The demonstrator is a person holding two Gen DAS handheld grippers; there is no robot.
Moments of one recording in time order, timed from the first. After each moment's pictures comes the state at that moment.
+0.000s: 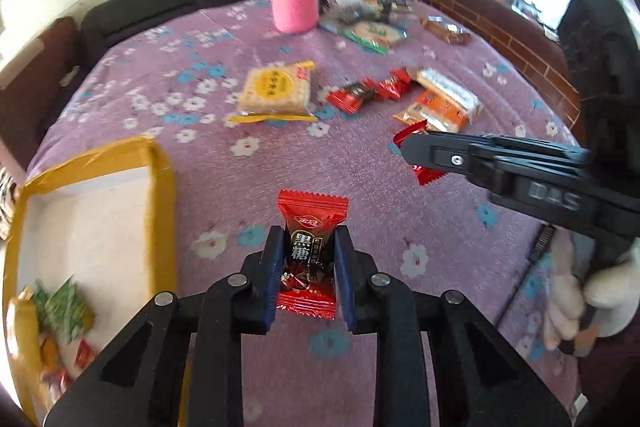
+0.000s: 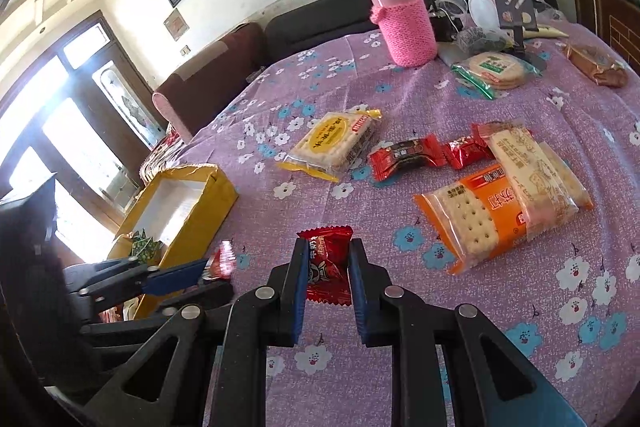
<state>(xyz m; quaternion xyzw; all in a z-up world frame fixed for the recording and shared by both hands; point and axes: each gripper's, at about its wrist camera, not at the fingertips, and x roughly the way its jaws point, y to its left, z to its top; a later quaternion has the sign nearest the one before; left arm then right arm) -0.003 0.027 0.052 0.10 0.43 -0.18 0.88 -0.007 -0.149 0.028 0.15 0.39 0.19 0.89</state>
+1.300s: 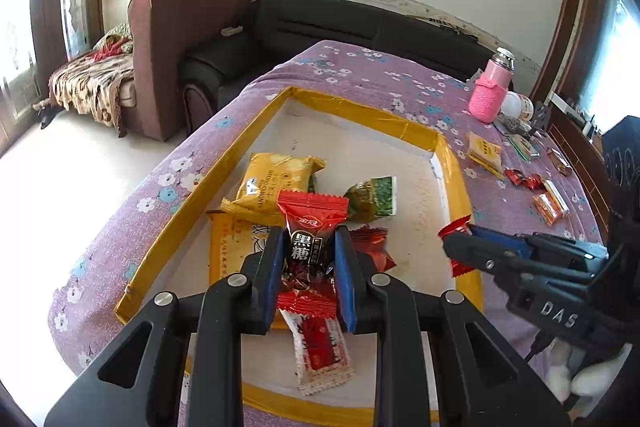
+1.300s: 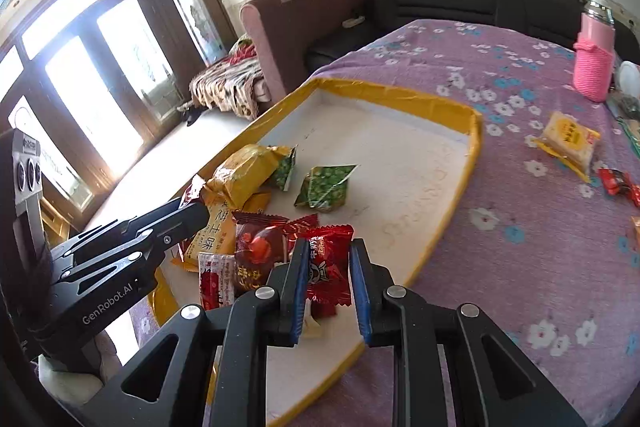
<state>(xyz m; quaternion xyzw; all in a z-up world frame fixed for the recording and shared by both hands) -0.082 0.256 0.062 -0.09 0.36 0.02 0.93 -0.059 0.091 0.053 0.01 0.42 0.30 0.86</state>
